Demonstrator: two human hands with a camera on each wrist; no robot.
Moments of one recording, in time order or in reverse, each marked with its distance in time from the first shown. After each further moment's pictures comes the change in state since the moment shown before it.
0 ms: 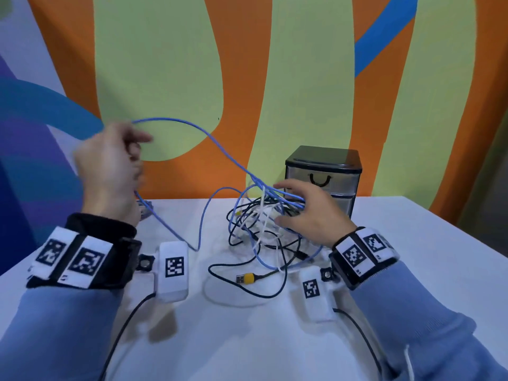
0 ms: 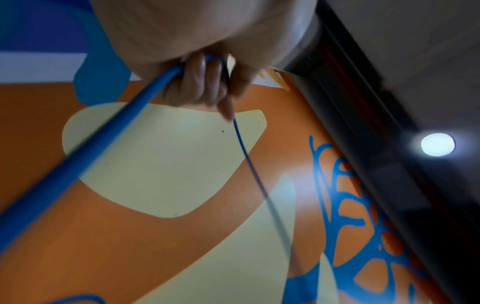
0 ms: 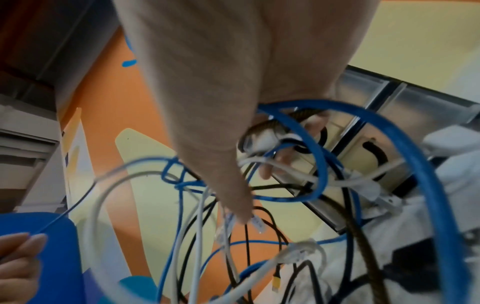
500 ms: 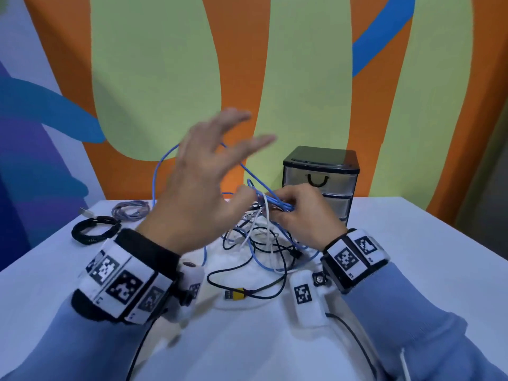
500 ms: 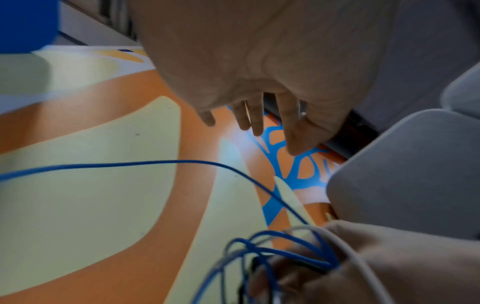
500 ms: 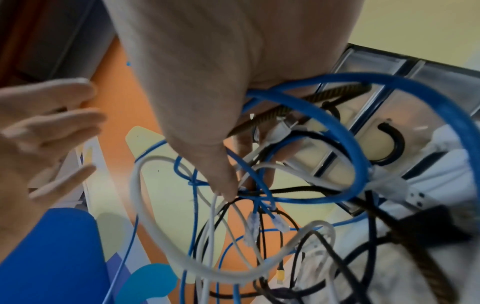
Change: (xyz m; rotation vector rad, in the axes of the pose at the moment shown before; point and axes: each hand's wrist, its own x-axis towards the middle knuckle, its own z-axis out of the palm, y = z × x) left_hand -0.069 0.001 0.041 0.728 -0.703 0.933; right_hand -0.004 -0.013 0.003 0.132 0.018 -0.148
